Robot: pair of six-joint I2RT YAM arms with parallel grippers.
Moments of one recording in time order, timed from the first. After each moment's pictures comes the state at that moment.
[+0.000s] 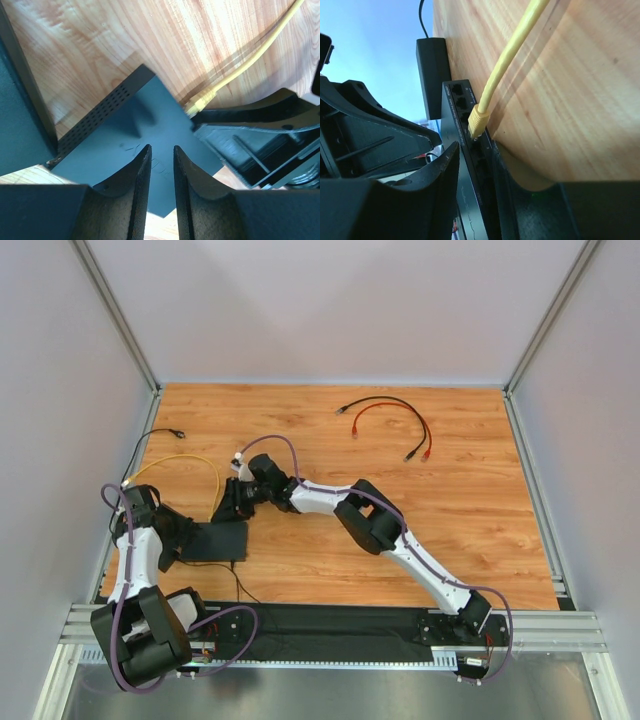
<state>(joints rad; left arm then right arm) 0.43 1.04 0.53 -0.57 0.24 -0.70 0.92 2.70 2.05 0.22 -0.73 1.09</state>
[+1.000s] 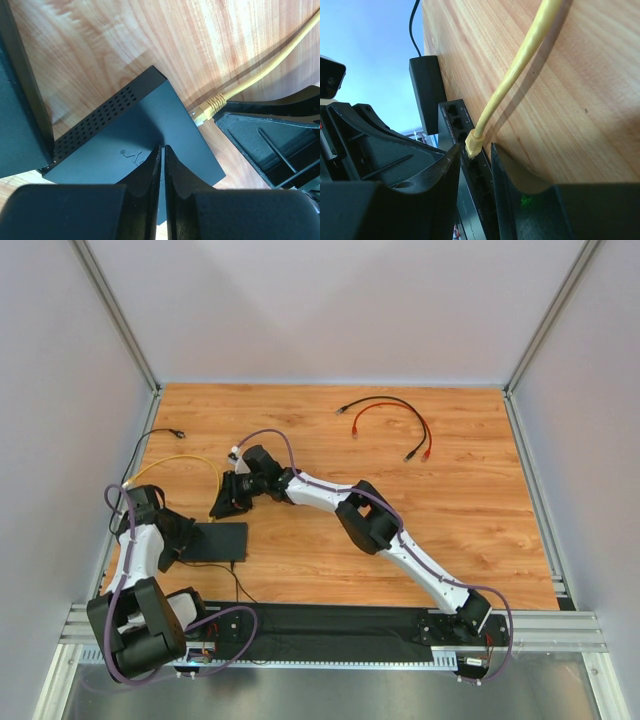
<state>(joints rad) 0.40 1.08 0.52 -0.55 0.20 -0.76 0.92 2.78 2.27 -0.01 -0.72 1.06</state>
